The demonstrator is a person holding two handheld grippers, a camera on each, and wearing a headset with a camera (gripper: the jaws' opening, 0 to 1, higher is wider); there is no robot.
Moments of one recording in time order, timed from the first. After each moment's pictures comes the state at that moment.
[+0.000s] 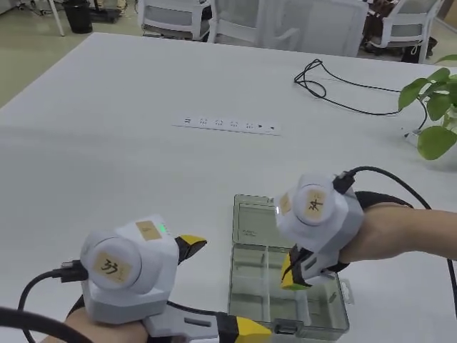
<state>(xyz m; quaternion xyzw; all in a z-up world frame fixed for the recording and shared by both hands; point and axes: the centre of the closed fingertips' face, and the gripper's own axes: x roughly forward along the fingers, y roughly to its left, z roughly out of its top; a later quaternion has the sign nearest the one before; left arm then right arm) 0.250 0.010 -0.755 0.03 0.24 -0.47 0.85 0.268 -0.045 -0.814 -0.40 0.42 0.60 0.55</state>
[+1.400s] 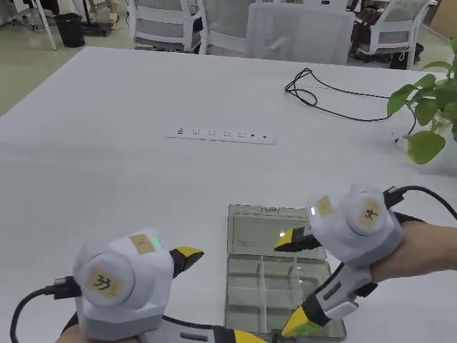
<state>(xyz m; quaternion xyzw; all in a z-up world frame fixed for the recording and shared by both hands) 0.249 0.008 -0.752 0.03 0.24 -0.47 0.85 0.268 -0.035 -0.781 -0.29 0.31 0.64 0.64</state>
